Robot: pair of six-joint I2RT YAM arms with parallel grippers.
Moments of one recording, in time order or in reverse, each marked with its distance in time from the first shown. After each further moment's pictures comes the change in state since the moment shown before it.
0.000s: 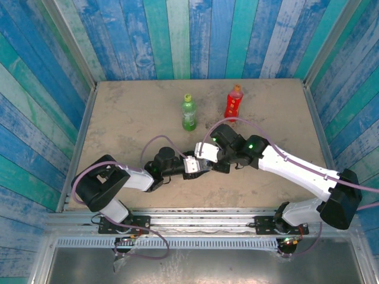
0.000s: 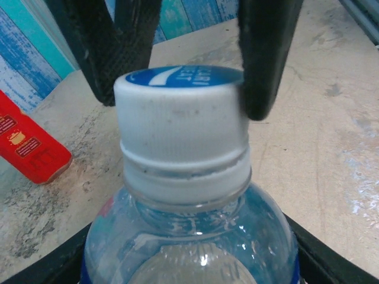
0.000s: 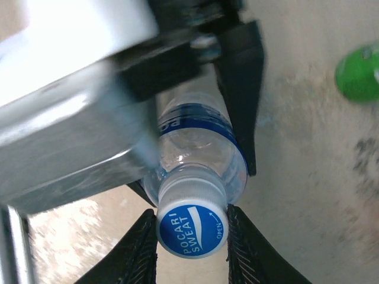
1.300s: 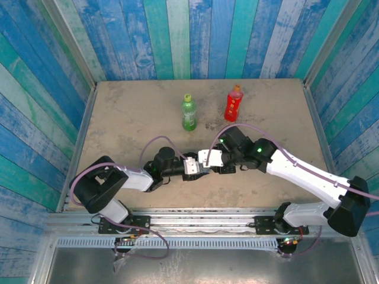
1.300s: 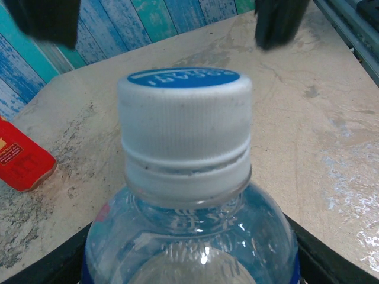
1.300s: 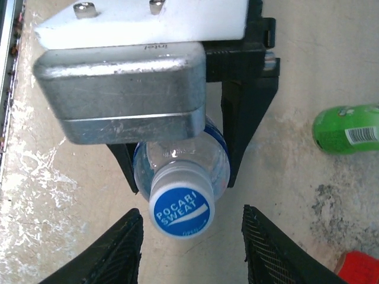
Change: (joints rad) left arm -0.002 -0.020 0.000 -0.043 0.048 0.009; right arm -0.009 -0.075 -0.049 0.022 -0.066 -0.422
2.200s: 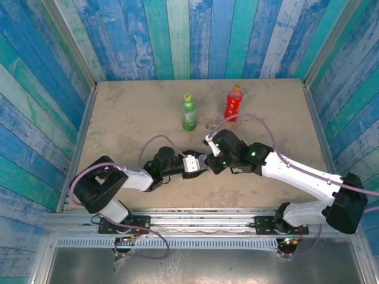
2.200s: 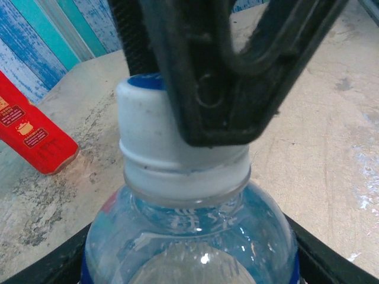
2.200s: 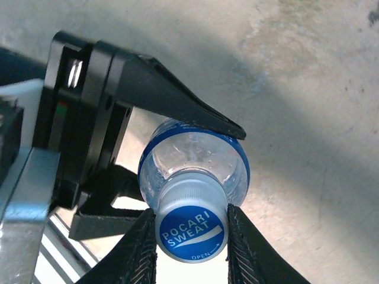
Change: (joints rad) left arm 0.004 0.000 0.002 0.008 -0.071 -0.011; right arm 0.034 0.004 -0.077 0.140 0.128 1.172
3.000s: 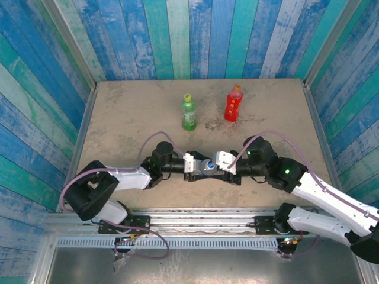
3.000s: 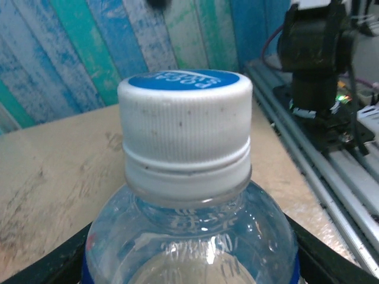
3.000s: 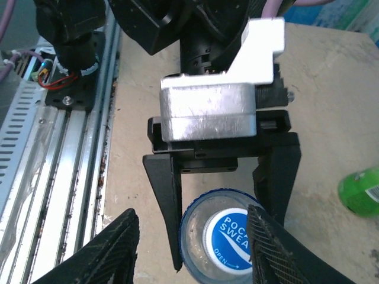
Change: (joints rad) left arm 0.010 -0.100 0.060 -0.071 0.367 -0.095; right arm -0.057 -0.359 -0.180 0.134 -0.437 -0.837
